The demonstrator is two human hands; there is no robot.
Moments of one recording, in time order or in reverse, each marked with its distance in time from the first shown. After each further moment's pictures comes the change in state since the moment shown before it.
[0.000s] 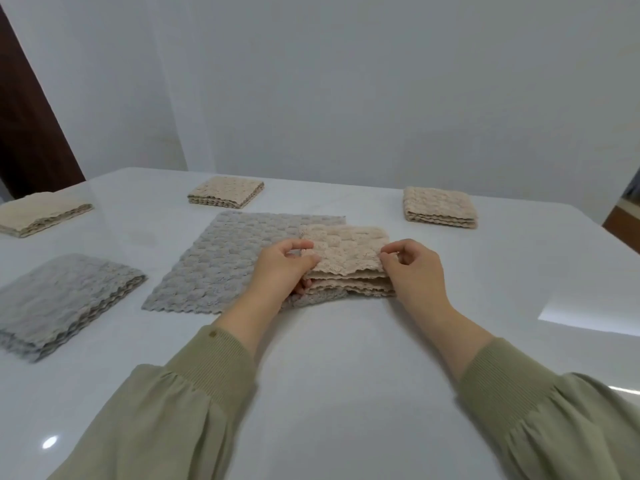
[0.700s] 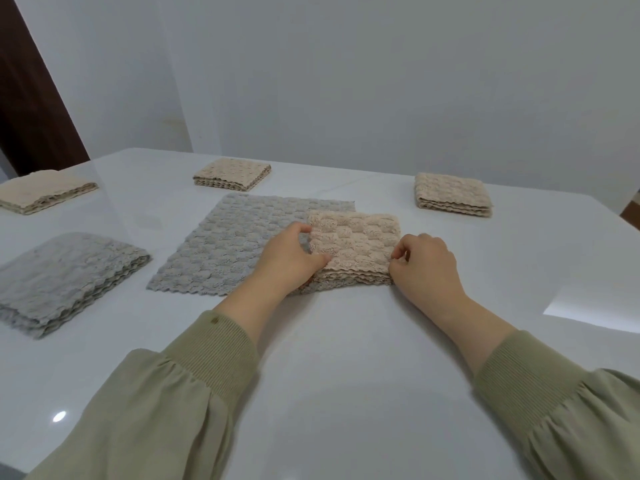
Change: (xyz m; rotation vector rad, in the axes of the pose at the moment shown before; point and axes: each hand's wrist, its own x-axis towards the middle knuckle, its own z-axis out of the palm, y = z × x) left_hand 0.000 -0.005 -0.007 0.528 -0.061 0.139; right_hand -0.001 0.003 -0.003 -0.726 -0.108 -0.194
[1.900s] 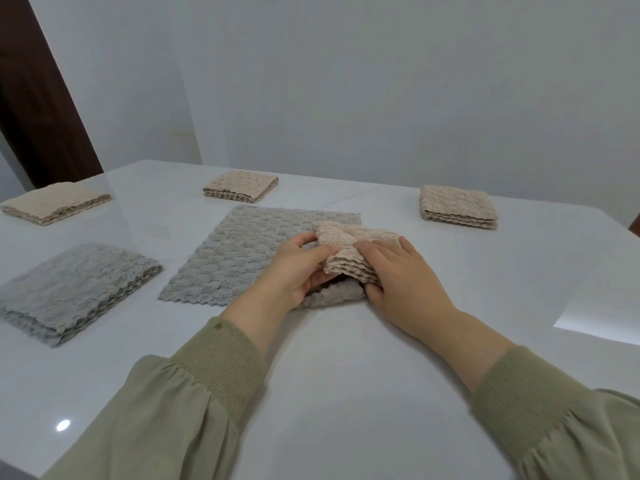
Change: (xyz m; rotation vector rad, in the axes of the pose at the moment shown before) left_hand -0.003 0.020 -0.001 -0.928 -0.089 -0.251; right_hand -0.006 -0.017 0.009 -0.156 0.021 -0.602
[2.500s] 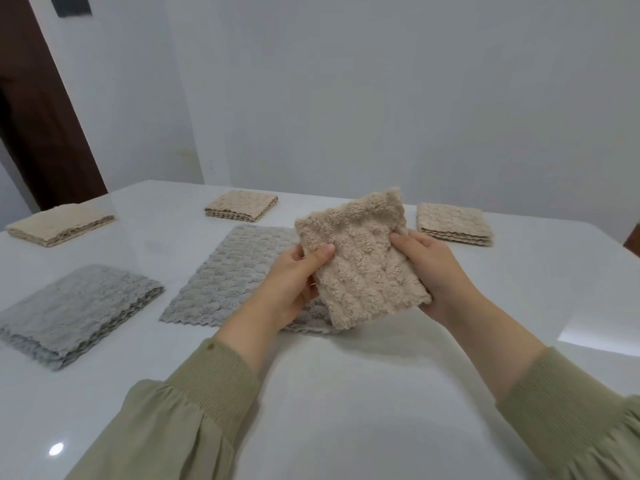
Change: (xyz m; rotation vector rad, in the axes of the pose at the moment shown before) left_hand -0.002 0.006 -0.008 -0.075 -0.221 0.108; right_hand 0.023 -0.005 -0.065 1.589 0.088 0.749
